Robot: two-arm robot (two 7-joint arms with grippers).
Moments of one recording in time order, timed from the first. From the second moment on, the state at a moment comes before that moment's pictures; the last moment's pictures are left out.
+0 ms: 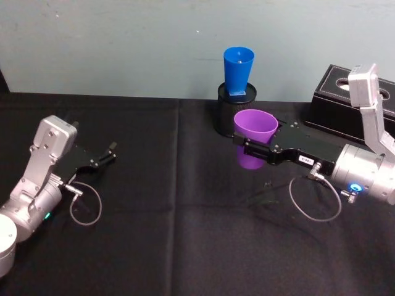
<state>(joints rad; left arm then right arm) -0.20 0.60 0.45 -1.41 -0.25 -0.12 0.03 0.40 0.46 -0.40 -1.41 0.55 0.12 0.74</state>
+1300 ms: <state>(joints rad) -0.20 0.60 0.45 -1.41 -0.25 -0.12 0.03 0.41 0.46 -0.40 -1.41 0.55 0.12 0.75</state>
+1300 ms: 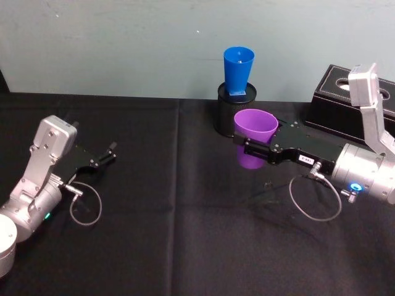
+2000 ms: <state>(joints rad) -0.20 0.60 0.45 -1.41 -0.25 -0.12 0.03 0.41 0.46 -0.40 -1.41 0.55 0.12 0.75</state>
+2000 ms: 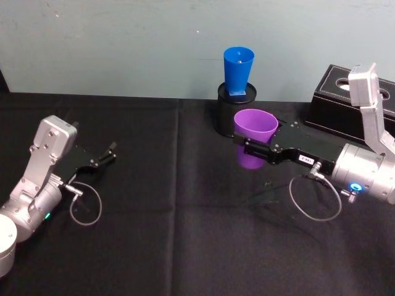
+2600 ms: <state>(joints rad) -0.20 0.60 0.45 -1.41 -0.25 -0.12 0.03 0.38 0.46 -0.45 -1.34 0.54 0.02 0.73</state>
